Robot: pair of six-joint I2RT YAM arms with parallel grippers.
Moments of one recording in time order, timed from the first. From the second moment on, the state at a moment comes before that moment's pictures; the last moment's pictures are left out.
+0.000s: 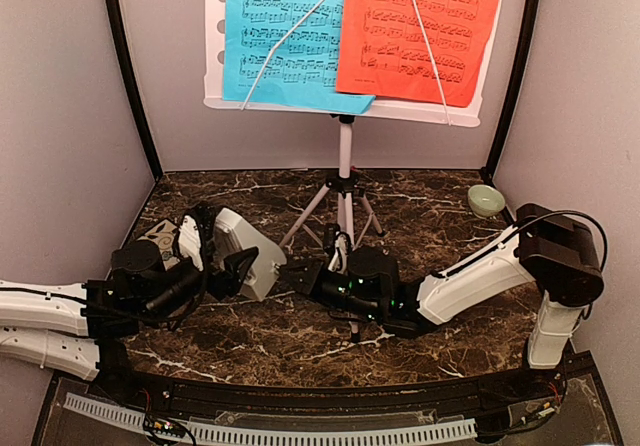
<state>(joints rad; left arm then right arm) -1.12 0.86 0.41 0.36 -0.47 -0.06 1.21 1.85 0.87 0.84 0.17 1.13</state>
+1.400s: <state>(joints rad) -1.08 0.95 0.36 0.45 -0.11 -0.10 1.19 1.65 1.01 0.32 0.01 0.55</state>
